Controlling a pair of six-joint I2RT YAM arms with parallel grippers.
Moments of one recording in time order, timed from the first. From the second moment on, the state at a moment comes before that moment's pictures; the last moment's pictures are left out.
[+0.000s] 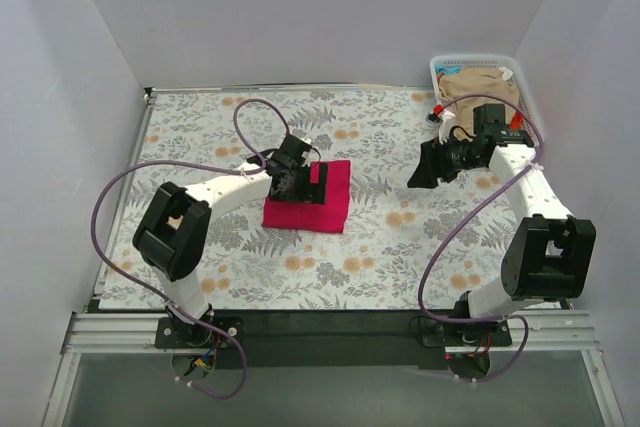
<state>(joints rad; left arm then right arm) -0.62 1.72 1.18 -0.43 0.02 -0.46 0.00 1.51 1.23 -0.85 -0.83 -0.41</state>
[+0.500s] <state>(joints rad) -0.48 1.91 1.26 -0.41 -0.15 -0.40 -0.12 1.49 1.19 -0.93 -0.82 -0.47</state>
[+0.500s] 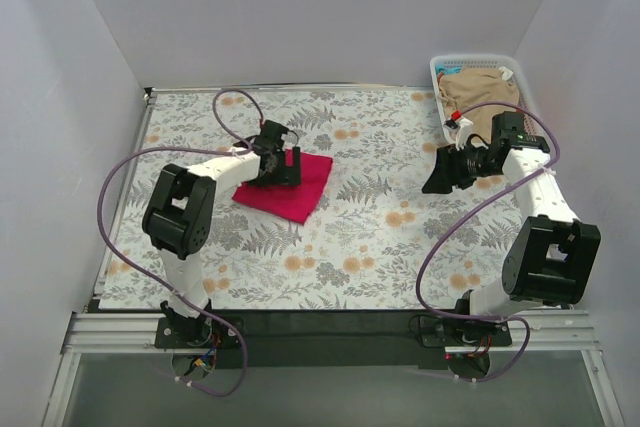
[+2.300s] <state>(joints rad) 0.14 2.52 2.33 -0.49 -0.14 0.10 -0.15 1.53 1.24 -1.01 -0.81 -0.54</state>
